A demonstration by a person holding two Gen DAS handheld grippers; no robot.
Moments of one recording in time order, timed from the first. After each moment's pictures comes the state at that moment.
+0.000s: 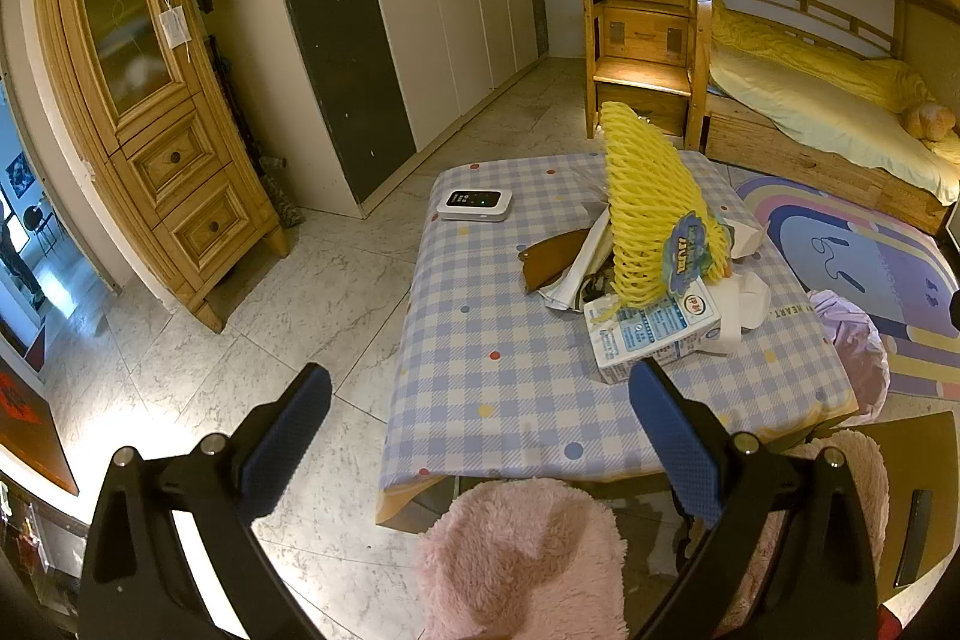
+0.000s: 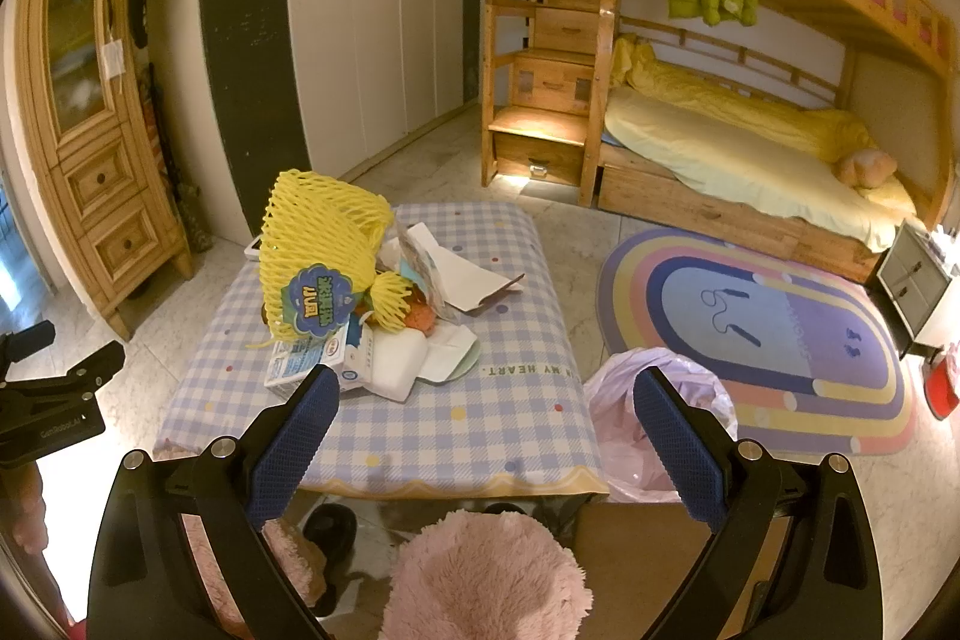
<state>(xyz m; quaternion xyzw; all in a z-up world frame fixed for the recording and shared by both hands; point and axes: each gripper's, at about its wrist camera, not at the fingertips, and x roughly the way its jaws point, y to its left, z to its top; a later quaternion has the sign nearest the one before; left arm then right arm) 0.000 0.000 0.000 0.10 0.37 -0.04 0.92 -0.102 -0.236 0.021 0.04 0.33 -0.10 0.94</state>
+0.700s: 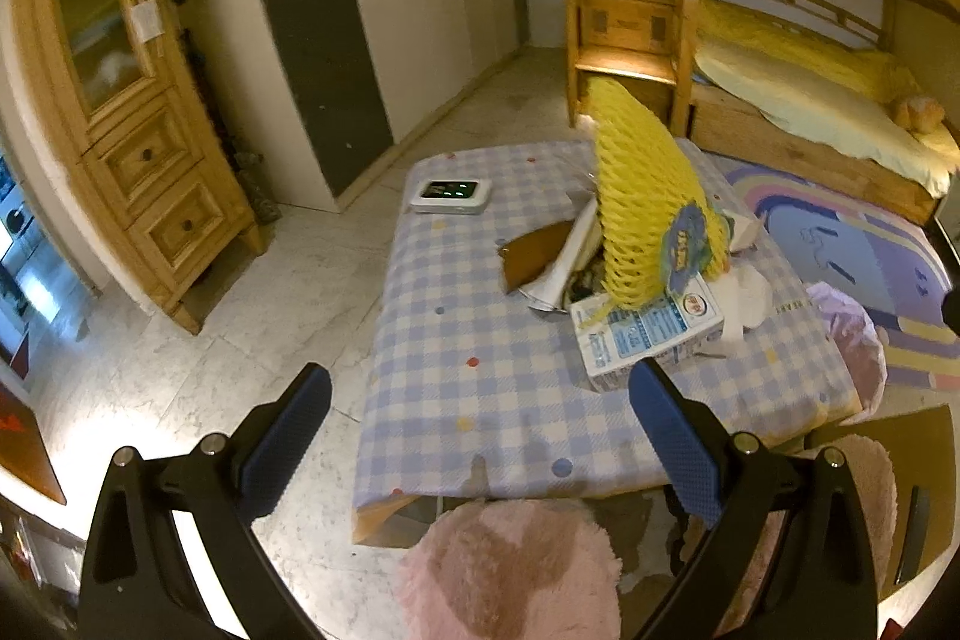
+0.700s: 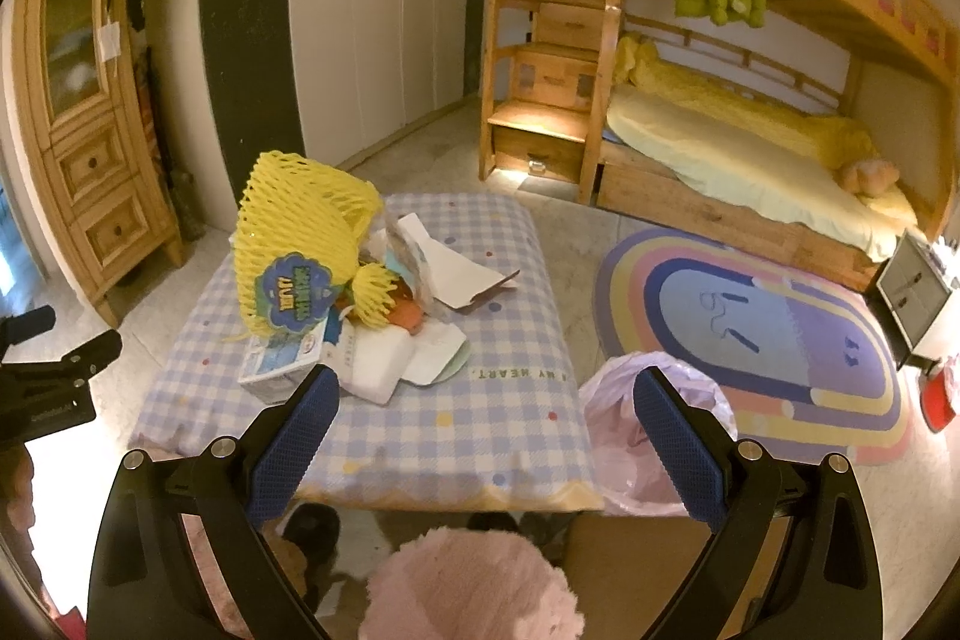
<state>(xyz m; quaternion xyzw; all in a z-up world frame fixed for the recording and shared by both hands) 0.025 -0.012 -0.024 0.11 0.38 -0.07 0.92 -0.078 -0.245 -0.003 0.02 0.33 -0.10 0.94</state>
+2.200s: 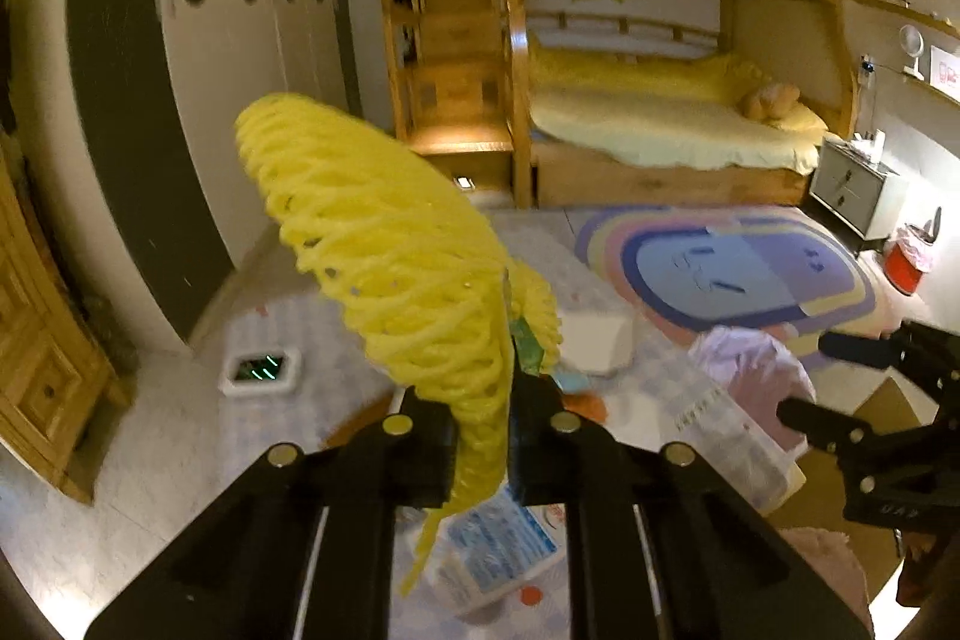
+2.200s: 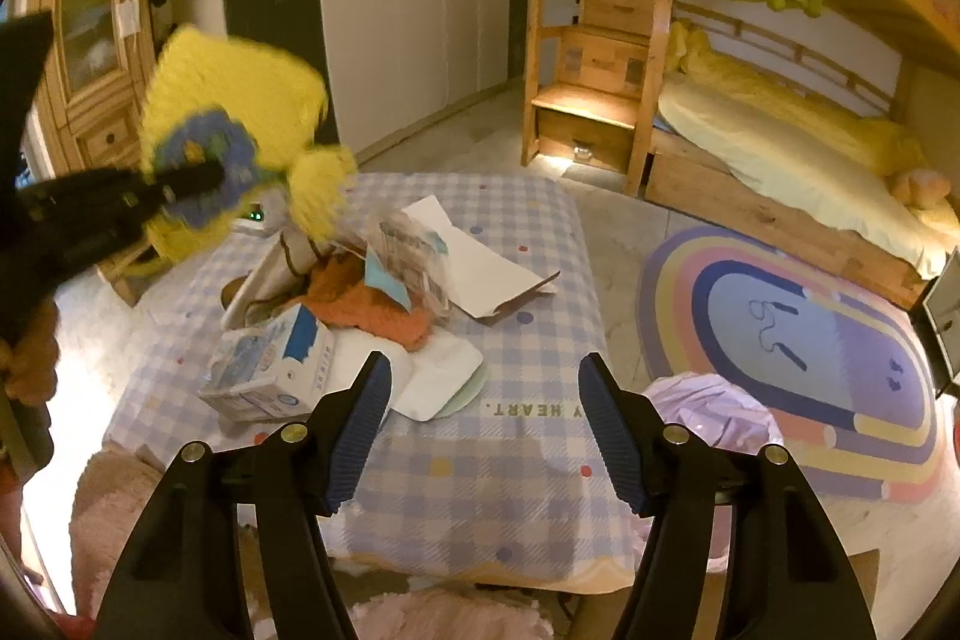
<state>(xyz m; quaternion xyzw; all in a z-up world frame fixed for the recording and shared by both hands) 0.102 -0.094 -0.006 0.13 0.28 -0.26 0.91 -0.024 -0.270 -0.028 0.02 0.35 -0.04 0.94</state>
